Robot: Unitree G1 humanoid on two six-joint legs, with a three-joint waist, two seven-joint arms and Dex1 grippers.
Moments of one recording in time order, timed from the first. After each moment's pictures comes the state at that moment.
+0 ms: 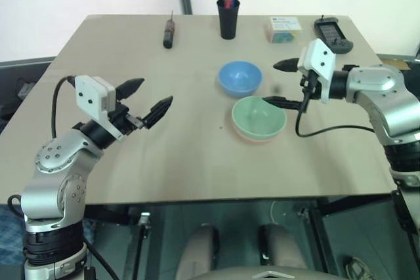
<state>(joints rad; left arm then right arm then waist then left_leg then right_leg) -0.14 0.61 0.40 -0.40 -0.55 0.47 -0.65 -0.86 -0.67 0.23 0.06 0.24 0.40 0.99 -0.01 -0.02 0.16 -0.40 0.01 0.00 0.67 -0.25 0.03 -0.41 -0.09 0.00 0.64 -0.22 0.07</state>
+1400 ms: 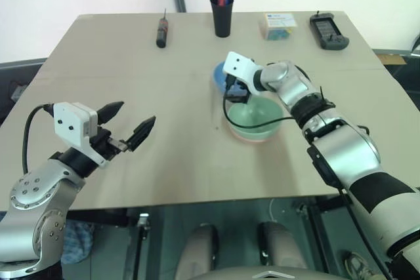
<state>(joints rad) 0.10 0.63 0.51 -0.54 -0.61 0.49 -0.58 -1.35 -0.11 0.34 1.20 -0.23 0.05 0.74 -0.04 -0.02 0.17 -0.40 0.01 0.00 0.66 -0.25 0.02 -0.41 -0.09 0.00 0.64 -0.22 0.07</state>
